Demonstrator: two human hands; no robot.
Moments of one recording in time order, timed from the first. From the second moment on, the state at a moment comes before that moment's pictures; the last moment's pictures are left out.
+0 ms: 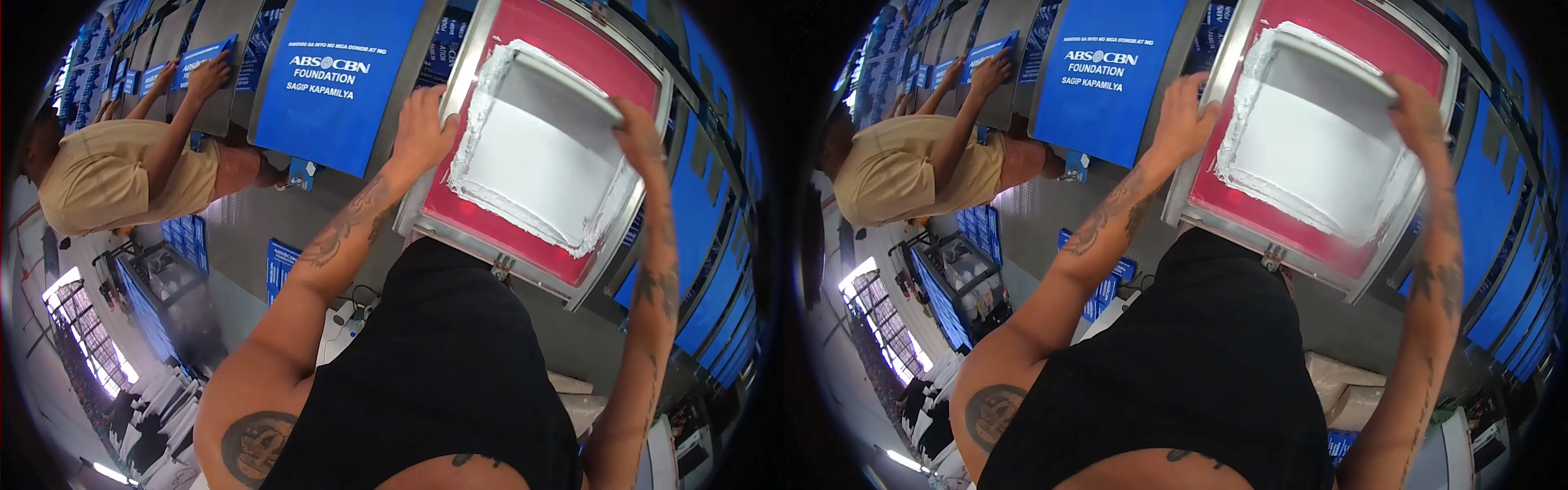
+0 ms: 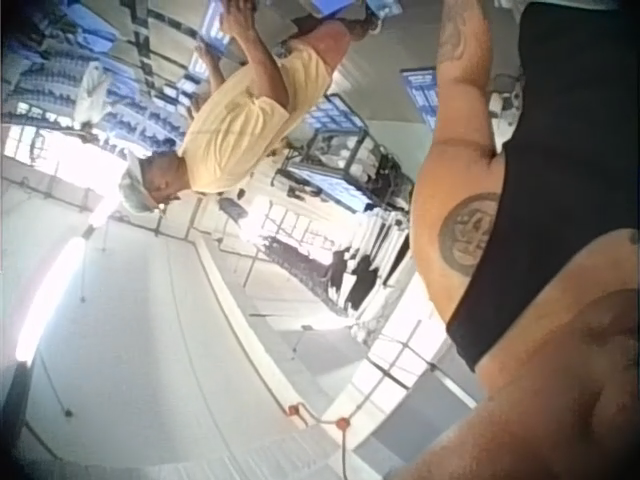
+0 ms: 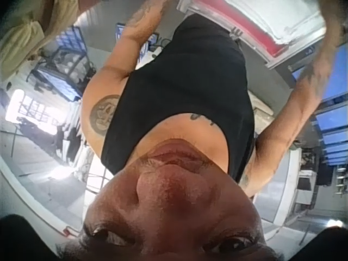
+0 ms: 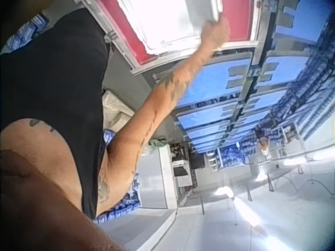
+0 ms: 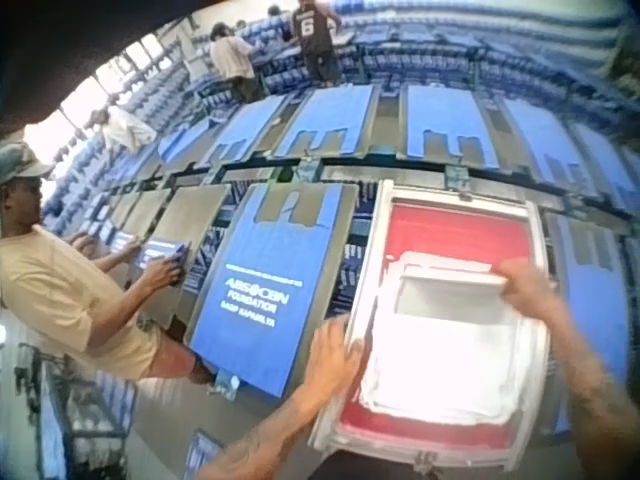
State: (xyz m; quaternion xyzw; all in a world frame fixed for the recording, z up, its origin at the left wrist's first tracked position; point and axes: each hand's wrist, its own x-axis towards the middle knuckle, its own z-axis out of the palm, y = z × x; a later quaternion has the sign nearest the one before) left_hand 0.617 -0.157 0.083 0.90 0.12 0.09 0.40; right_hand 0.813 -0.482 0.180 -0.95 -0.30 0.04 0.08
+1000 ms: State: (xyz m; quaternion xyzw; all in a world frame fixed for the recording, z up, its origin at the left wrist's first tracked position) left_hand 0.693 -0.219 0.157 0.96 -0.16 -0.13 0.20; right_hand 0.700 -0.531 0.188 -0.98 -0.12 0.16 0.03
